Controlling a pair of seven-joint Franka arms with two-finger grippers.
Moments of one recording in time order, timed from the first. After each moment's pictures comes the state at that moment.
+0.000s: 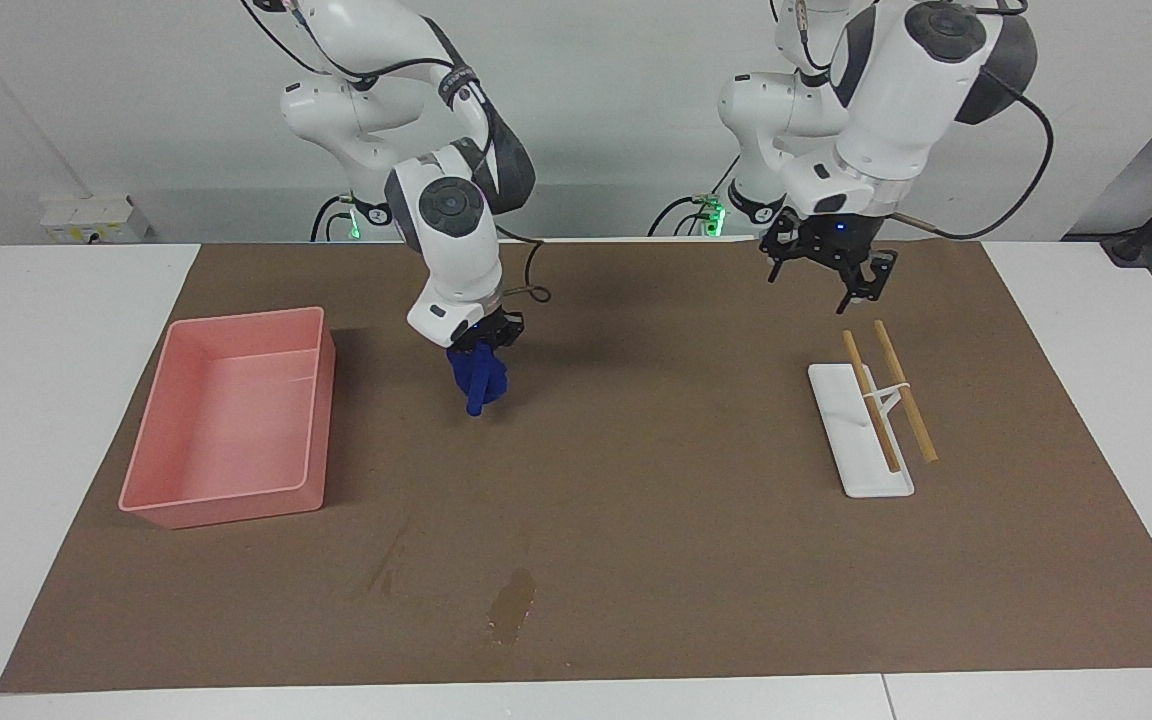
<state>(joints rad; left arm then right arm) -0.14 -0.05 -0.09 -1.76 -0.04 1.72 0.32 0.28 0.15 0.17 -2.05 -0.01 2.09 0.27</state>
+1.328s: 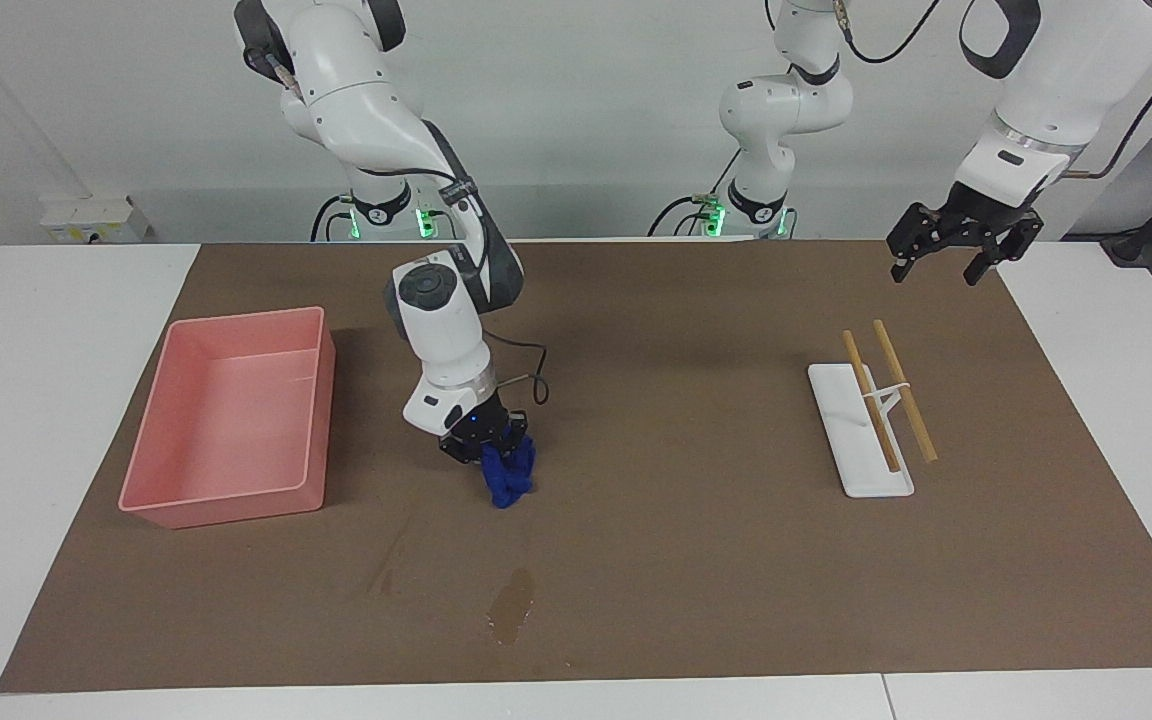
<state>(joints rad) 0.05 -0.05 -0.08 -1.65 -0.04 1.64 0.09 0.19 0.48 0.17 -1.85 -0.04 2.58 0.09</state>
